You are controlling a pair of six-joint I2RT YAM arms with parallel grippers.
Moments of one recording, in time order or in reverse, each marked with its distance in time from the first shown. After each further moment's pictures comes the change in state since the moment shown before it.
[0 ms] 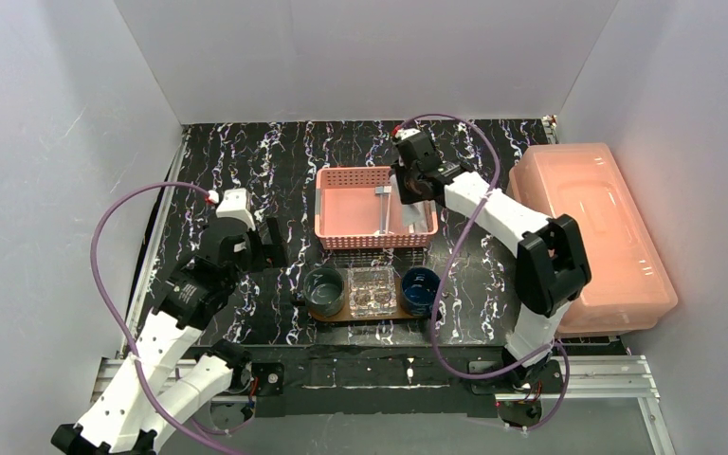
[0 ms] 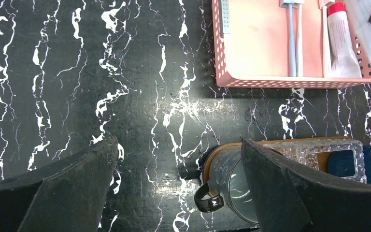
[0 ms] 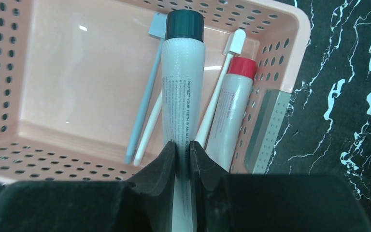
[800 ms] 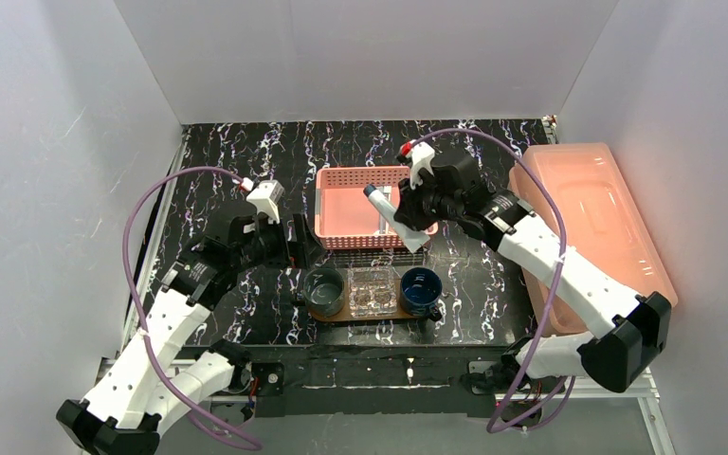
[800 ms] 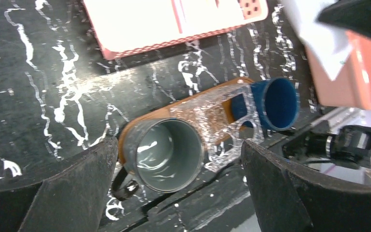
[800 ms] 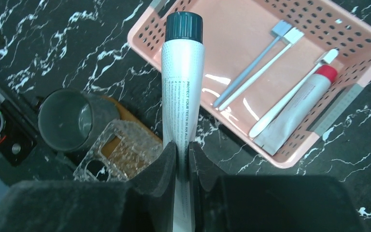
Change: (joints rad) left arm 0.000 0.135 0.067 0.041 0.460 -0.040; right arm 0.095 -0.492 -0.204 -0.034 -0.327 -0.128
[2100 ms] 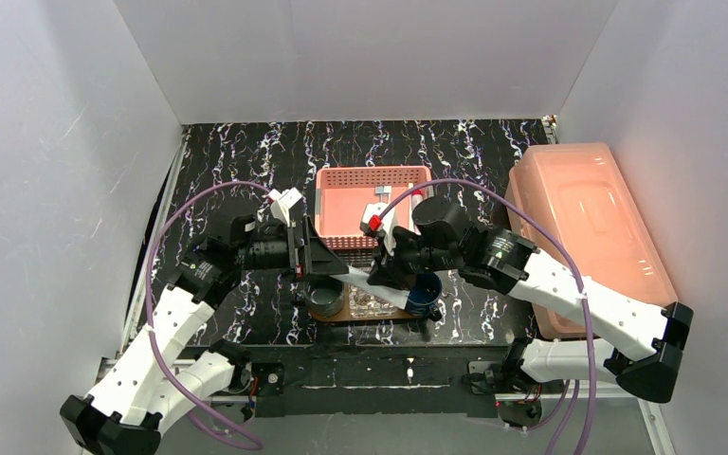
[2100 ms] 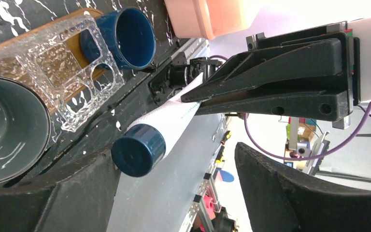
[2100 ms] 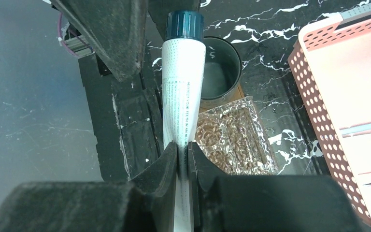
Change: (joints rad) left arm 0.004 0.009 -0.031 0.140 0.615 -0.368; right arm 0.352 -0.161 -0.095 -0.026 -0.190 -0.146
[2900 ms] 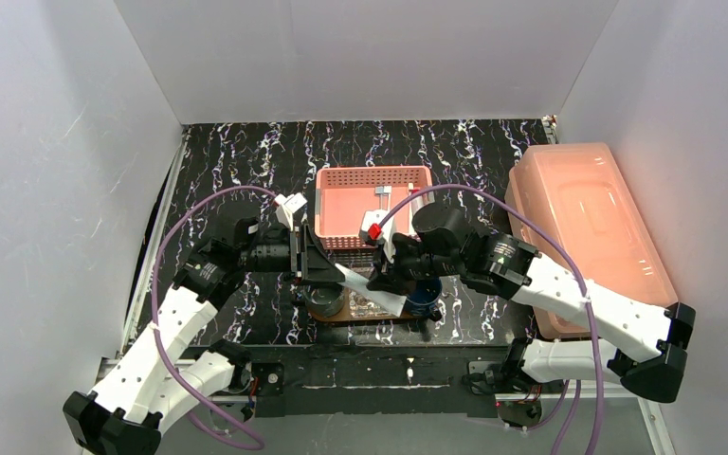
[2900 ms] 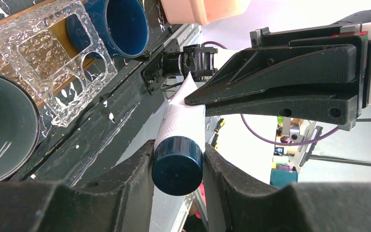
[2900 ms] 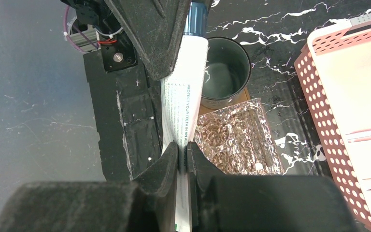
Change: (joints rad) left arm 0.002 0.004 -0.051 0.039 0.086 -0.011; right arm 0.041 -0.020 -0.015 0.009 0.009 -0.013
